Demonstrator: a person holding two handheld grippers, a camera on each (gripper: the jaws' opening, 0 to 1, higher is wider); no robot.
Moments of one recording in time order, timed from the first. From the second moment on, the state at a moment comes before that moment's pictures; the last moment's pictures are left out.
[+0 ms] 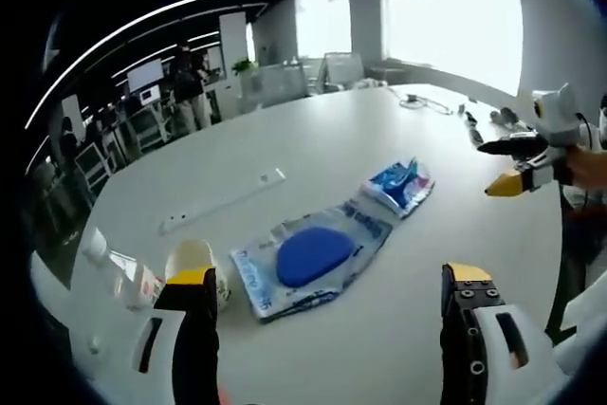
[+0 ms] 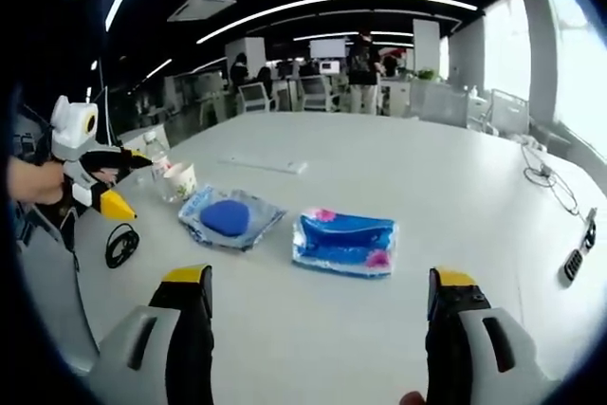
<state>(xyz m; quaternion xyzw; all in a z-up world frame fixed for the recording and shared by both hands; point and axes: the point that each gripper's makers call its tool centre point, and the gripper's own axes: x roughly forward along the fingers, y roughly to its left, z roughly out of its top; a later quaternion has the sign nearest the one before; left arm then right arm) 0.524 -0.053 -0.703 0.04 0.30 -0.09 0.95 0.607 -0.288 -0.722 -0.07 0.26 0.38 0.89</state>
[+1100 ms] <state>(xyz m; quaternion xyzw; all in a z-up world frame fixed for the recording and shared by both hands) 0.584 -0.123 -0.718 0.01 0.31 -0.13 0.94 0.648 -0.307 -0.739 -0.05 0.26 0.38 0.89</state>
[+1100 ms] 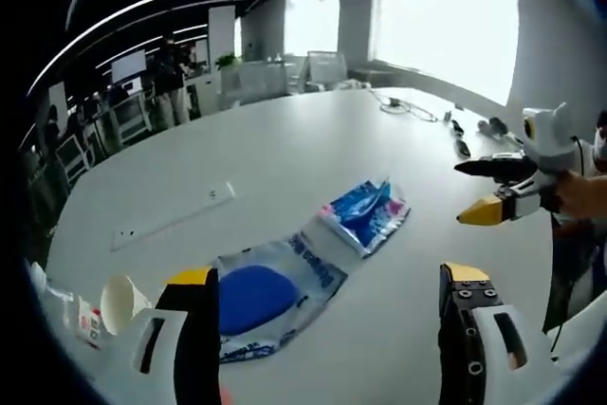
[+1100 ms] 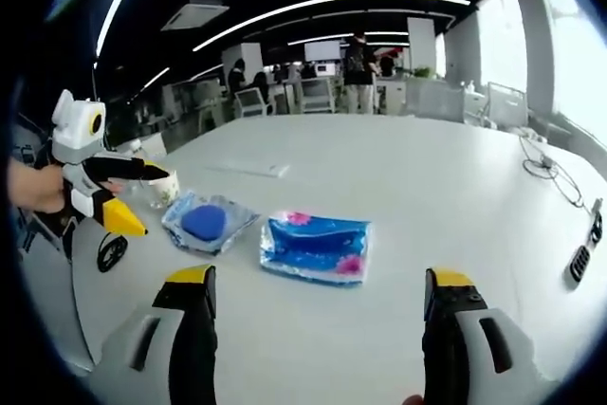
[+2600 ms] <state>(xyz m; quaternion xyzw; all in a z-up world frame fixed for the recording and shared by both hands) 0.650 -0.164 -0.785 -0.11 0.28 -0.14 0.94 0.707 -0.278 -0.813 -0.06 0.33 0.41 0.85</state>
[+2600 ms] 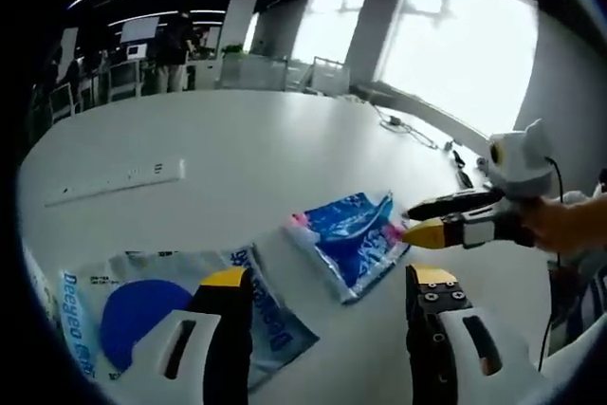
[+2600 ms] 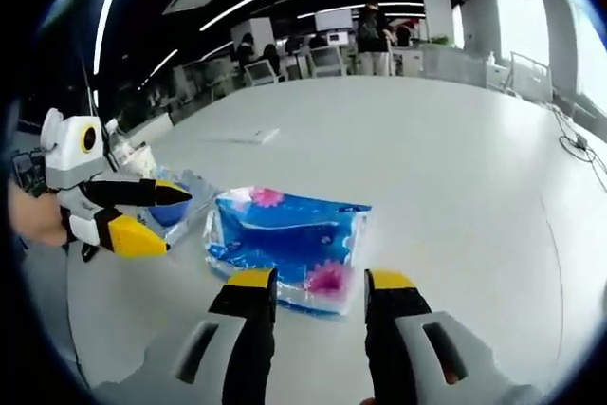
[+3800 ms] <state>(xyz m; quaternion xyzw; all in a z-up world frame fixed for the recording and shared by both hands) 0.647 -0.114 -0.748 -0.05 0.30 -0.13 0.95 0.706 -0.279 -0.825 -0.06 0.35 0.40 0.84</state>
